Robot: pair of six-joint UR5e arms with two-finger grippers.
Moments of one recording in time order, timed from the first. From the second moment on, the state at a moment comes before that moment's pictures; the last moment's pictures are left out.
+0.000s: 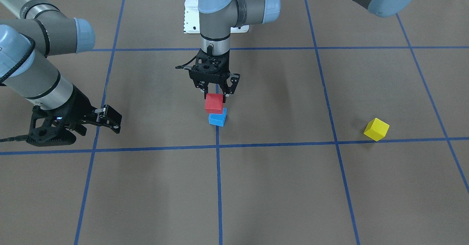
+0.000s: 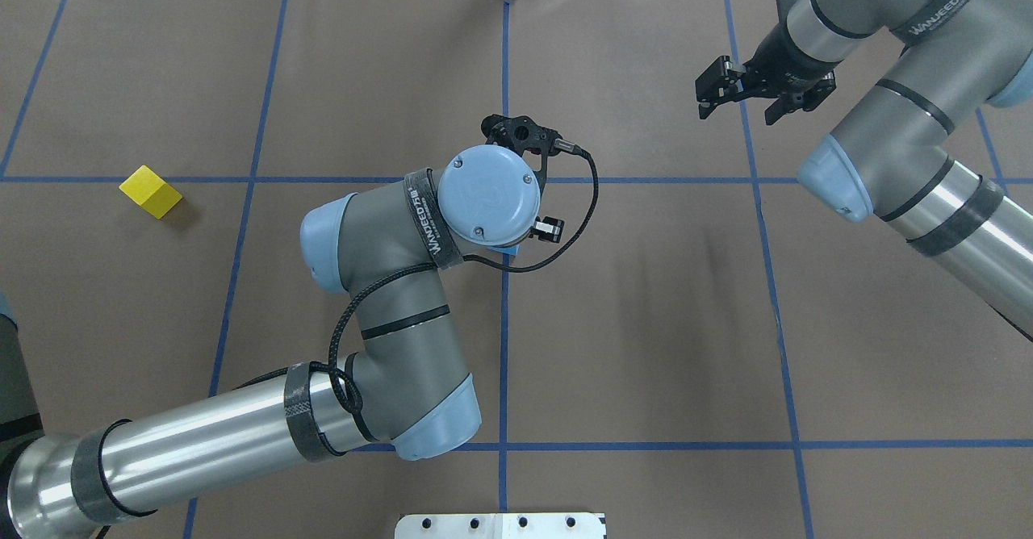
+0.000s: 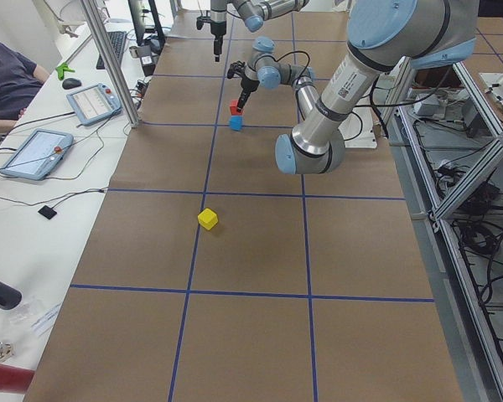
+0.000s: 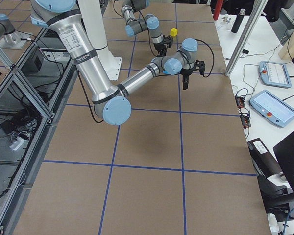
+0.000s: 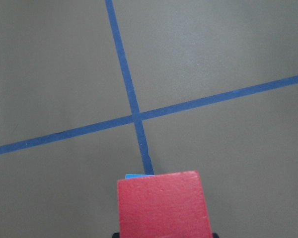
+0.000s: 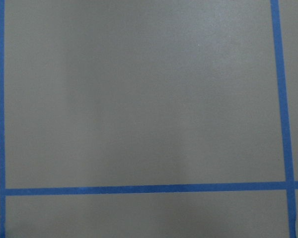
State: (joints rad) left arm -0.46 -2.46 -1.53 -1.62 -1.57 -0.97; right arm 0.99 -1.07 1.64 -1.45 2.22 0.88
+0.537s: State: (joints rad) left arm -0.48 -2.46 -1.48 -1.71 -1.57 -0.93; right arm 1.02 -1.09 1.64 -1.46 2.23 0.85
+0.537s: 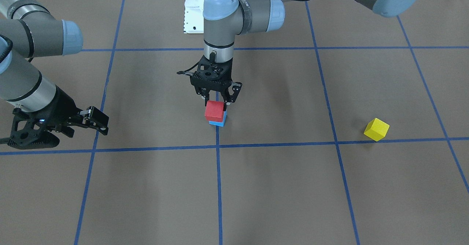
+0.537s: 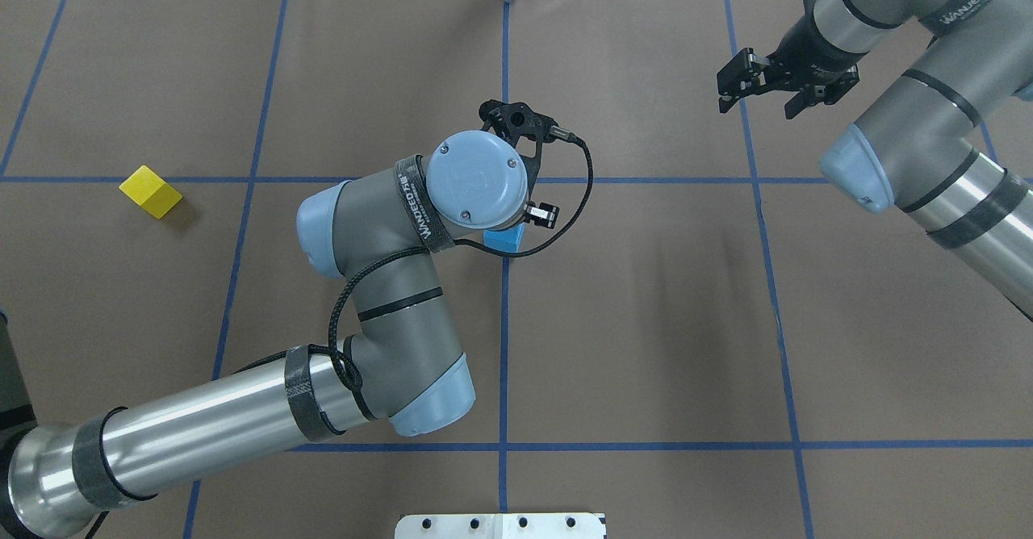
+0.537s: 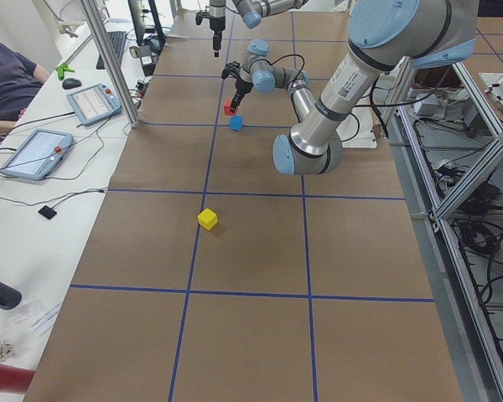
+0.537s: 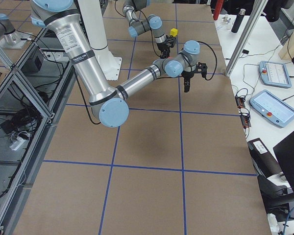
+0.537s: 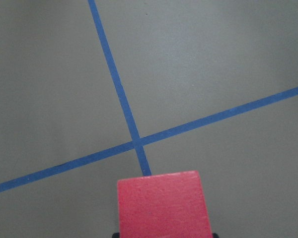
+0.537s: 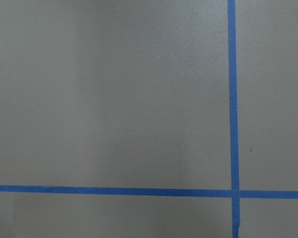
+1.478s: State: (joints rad) left arm -0.48 -2.42 -1.48 -1.76 -1.63 -0.95; right arm 1.02 -1.09 1.64 -1.46 2.23 0.85
